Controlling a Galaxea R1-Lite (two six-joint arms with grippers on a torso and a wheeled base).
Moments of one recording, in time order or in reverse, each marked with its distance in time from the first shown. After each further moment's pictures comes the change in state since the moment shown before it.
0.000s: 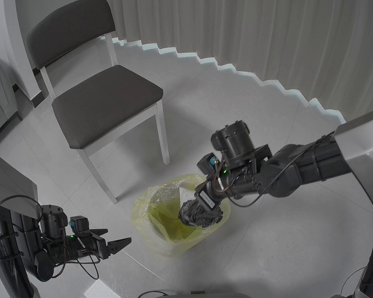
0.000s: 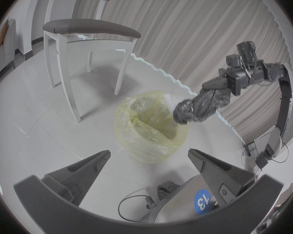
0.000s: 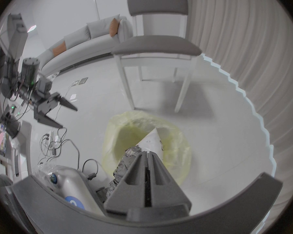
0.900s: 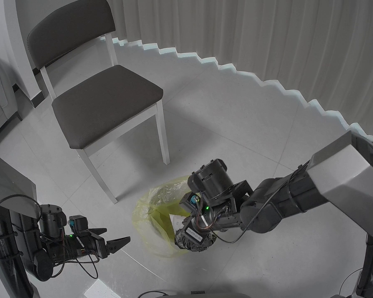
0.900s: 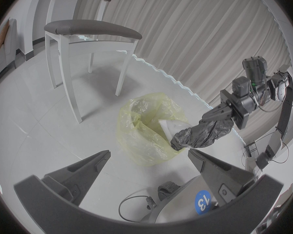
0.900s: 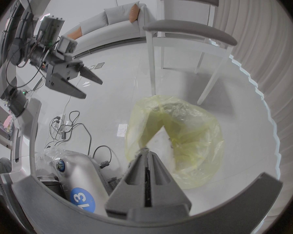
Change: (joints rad) left arm 0.008 -0.005 0.000 0.000 0.000 0.000; right arm 0.112 0.061 0.127 -0.080 -0.003 -0.007
